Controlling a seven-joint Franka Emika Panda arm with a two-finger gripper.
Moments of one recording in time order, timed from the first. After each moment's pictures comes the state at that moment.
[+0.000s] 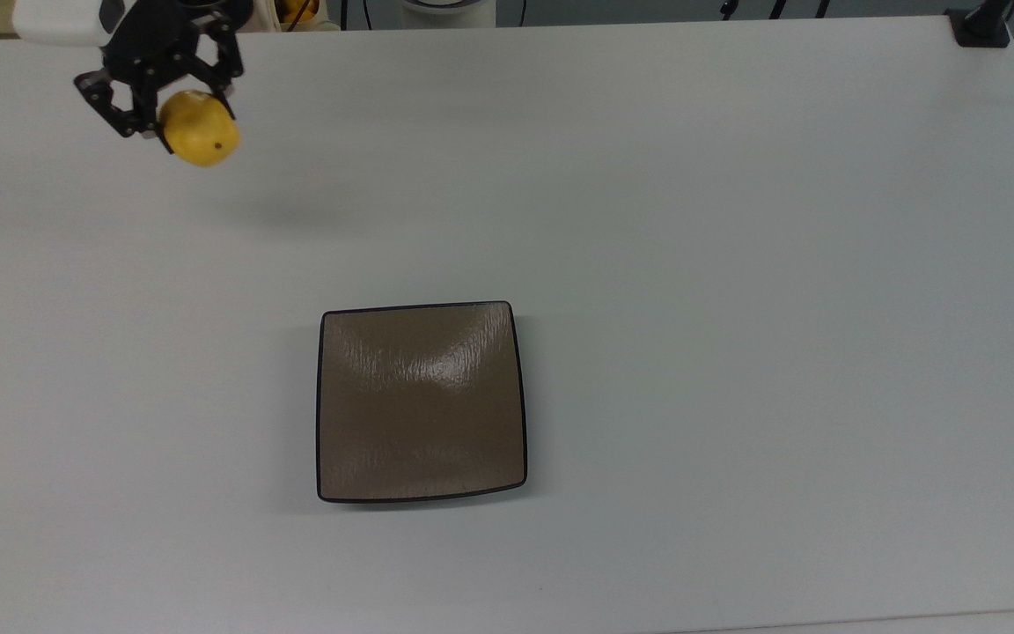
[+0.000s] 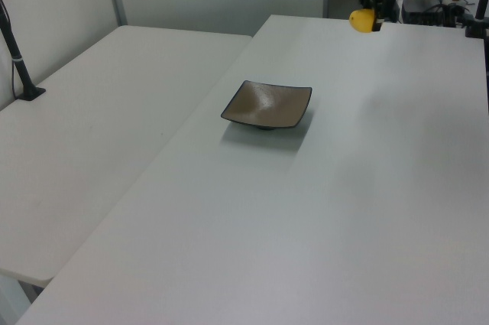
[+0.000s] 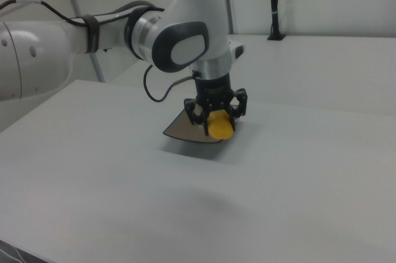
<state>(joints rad) -0.24 0.15 -0.04 -1.68 0.10 1.89 -1.01</state>
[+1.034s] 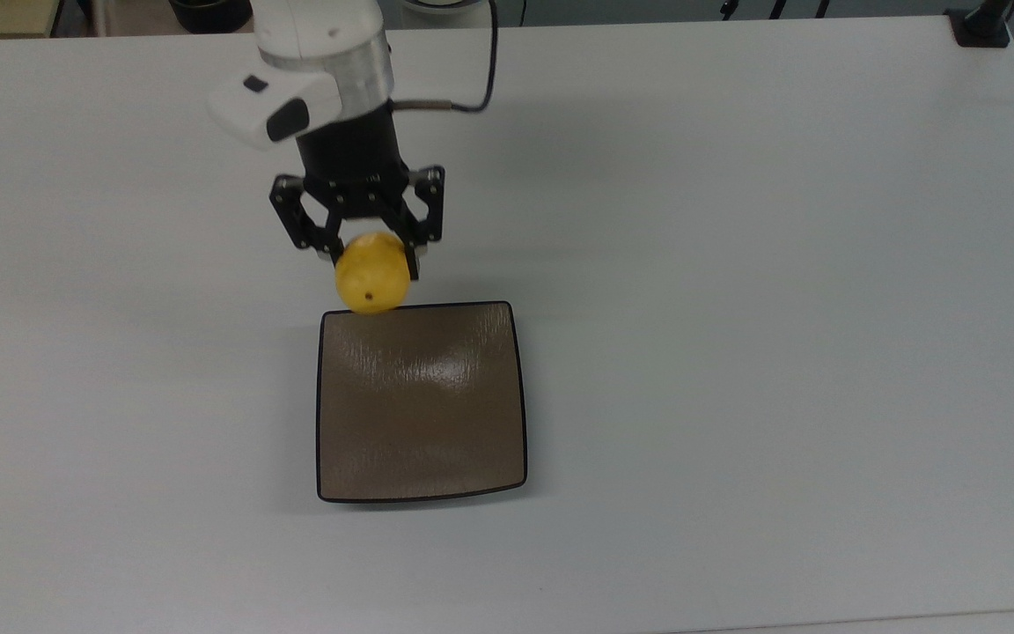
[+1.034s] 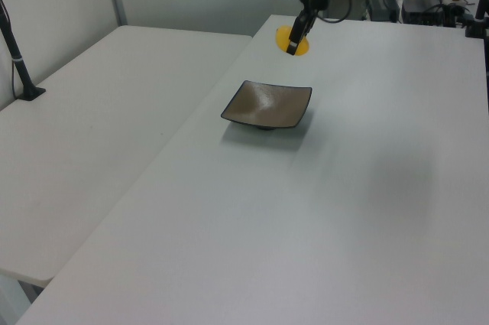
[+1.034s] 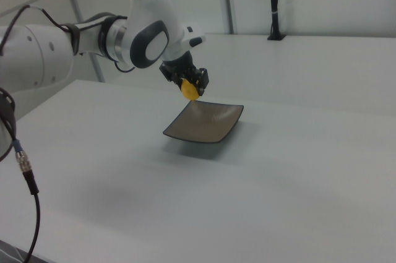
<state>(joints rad) 0.06 0.31 -0.03 -1.58 0.13 2.27 -0.11</state>
